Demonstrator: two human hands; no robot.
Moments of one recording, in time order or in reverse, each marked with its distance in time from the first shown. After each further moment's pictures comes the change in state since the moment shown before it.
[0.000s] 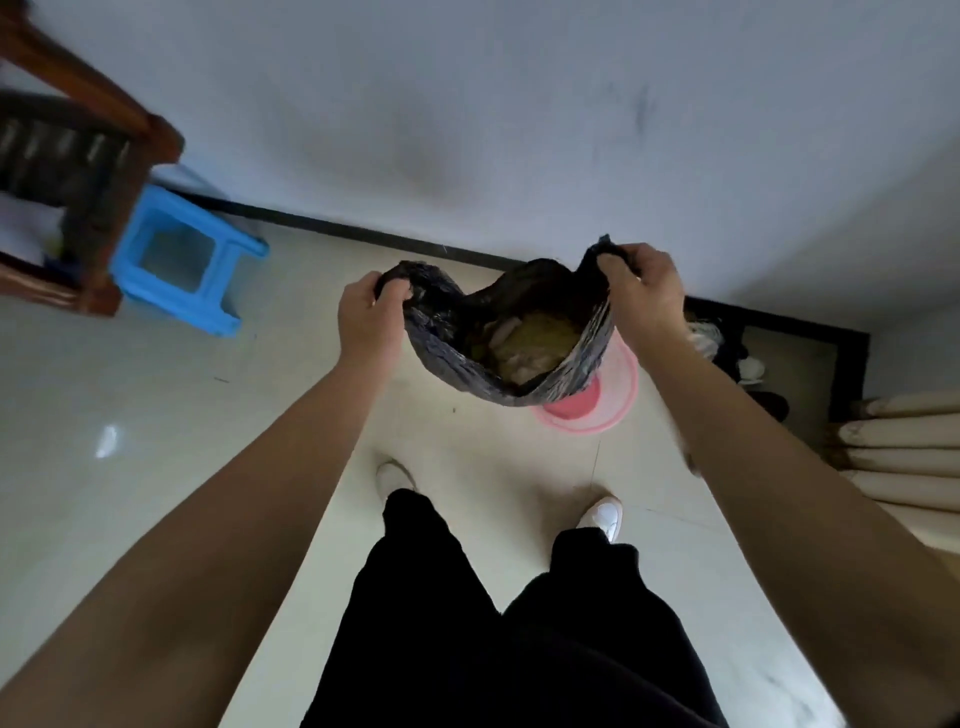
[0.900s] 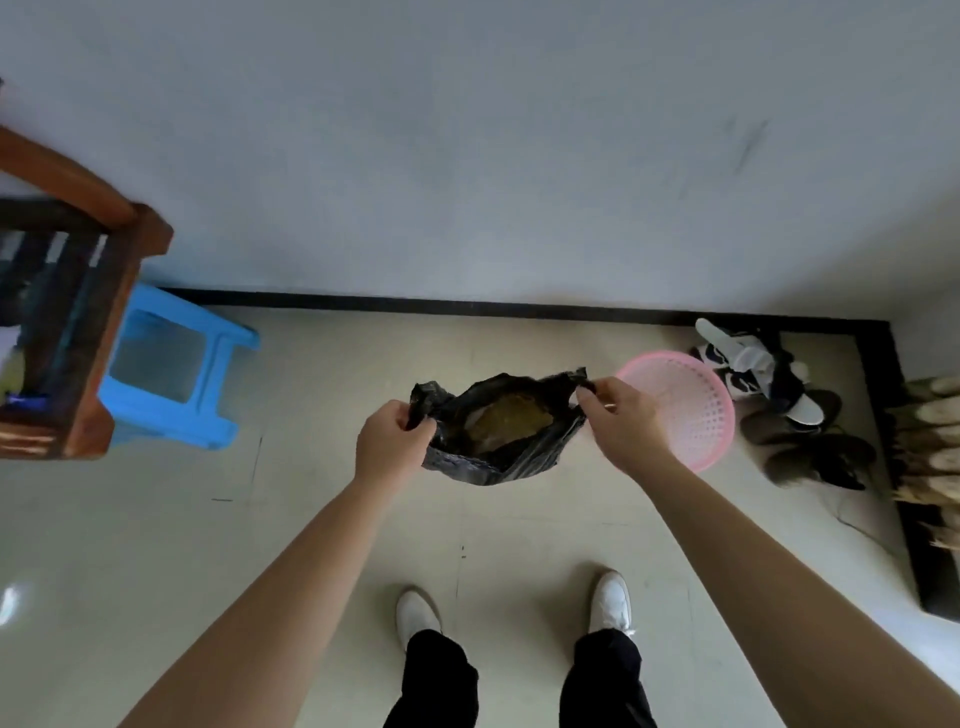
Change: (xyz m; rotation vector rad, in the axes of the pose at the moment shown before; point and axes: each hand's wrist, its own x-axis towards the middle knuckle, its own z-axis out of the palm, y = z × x) left_hand 0.210 -0.161 -0.189 0.300 -0.350 -0.030; right_hand -0.065 0.005 0.303 -0.325 0.029 0.115
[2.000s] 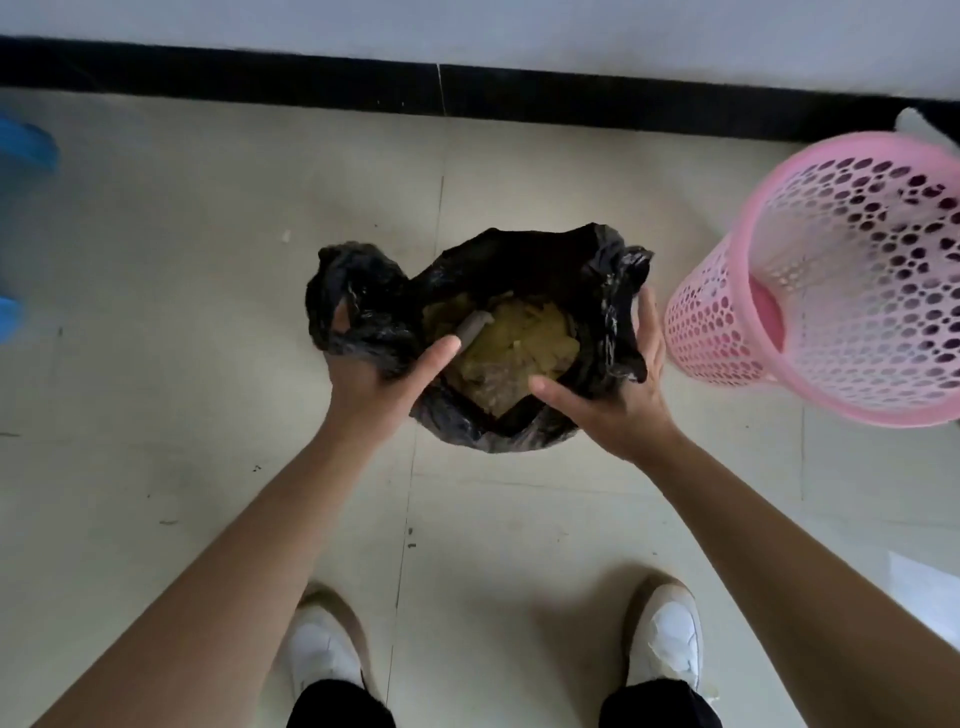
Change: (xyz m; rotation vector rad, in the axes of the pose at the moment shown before) left_hand 0.220 -0.282 0.290 -0.107 0.073 0.556; right_hand 0.195 0.347 0.287 -0.054 -0.058 -0.255
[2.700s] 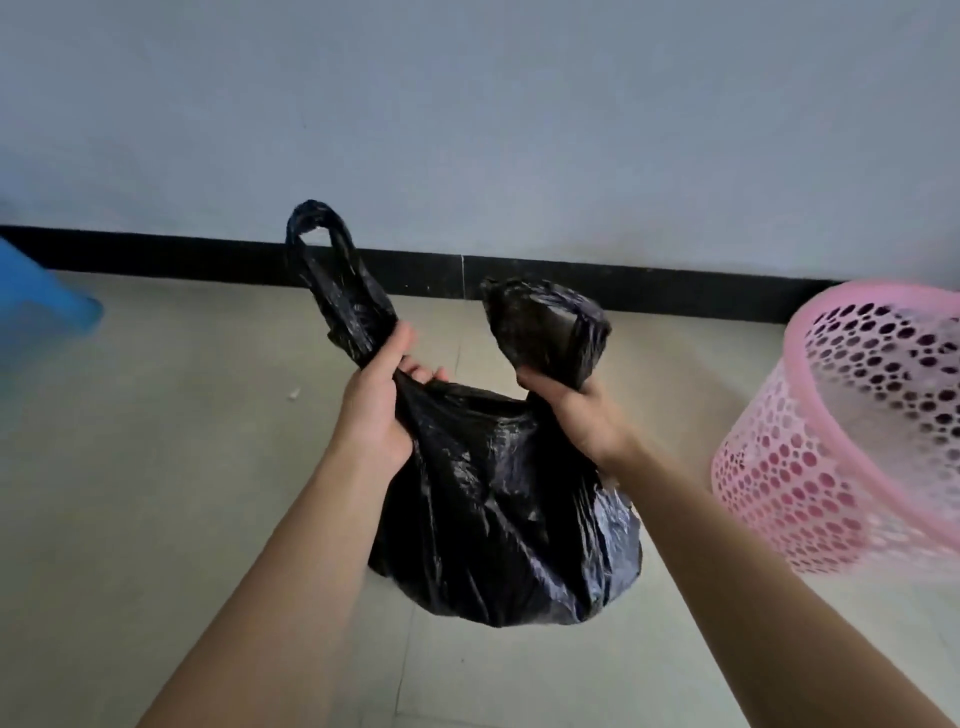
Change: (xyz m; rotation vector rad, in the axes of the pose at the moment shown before) left_hand 0.116 -0.048 0.035 -1.239 0.096 -0.457; right_hand 0.140 -0.025 0.058 0.593 -0.042 0.038
